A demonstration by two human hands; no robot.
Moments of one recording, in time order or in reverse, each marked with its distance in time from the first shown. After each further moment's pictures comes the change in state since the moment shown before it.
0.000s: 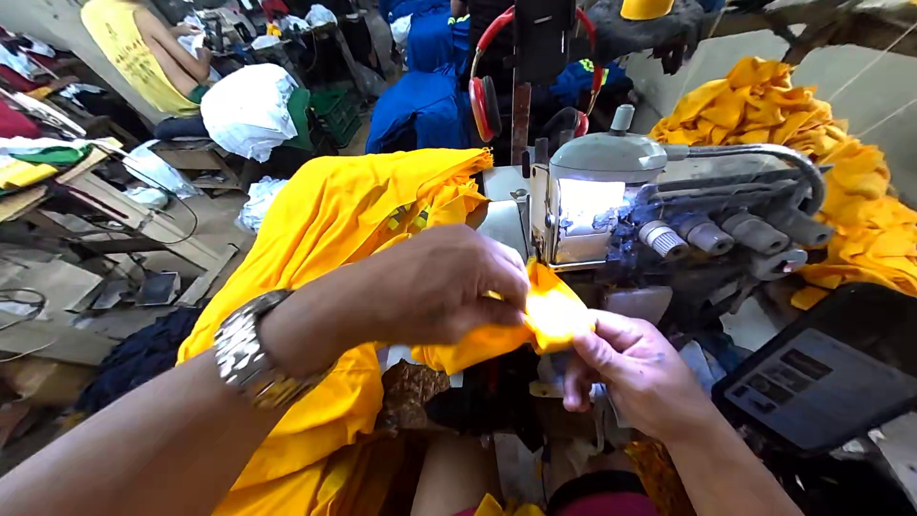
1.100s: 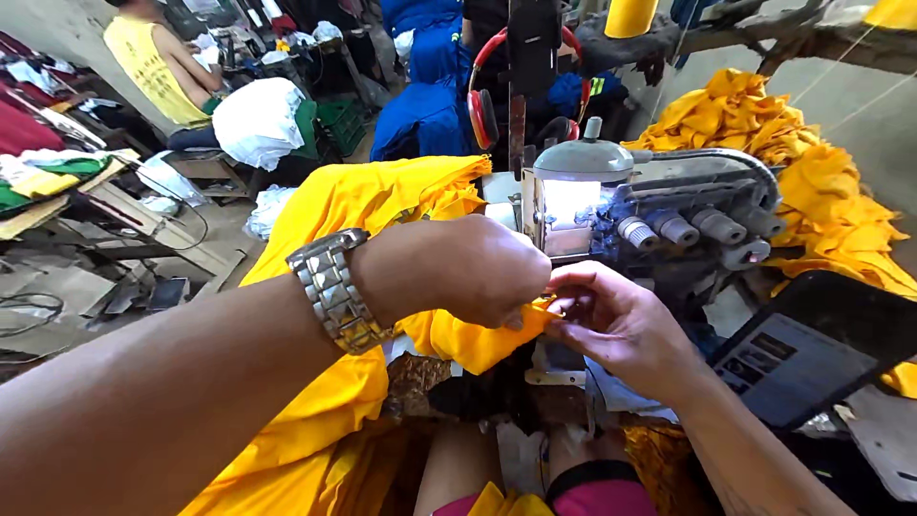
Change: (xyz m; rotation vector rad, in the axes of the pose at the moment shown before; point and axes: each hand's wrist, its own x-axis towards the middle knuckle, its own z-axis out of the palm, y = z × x) left_hand 0.059 0.047 -0.023 0.382 -0.598 -0.222; right_hand 0.013 -0.032 0.006 -0.563 0.049 -0.244
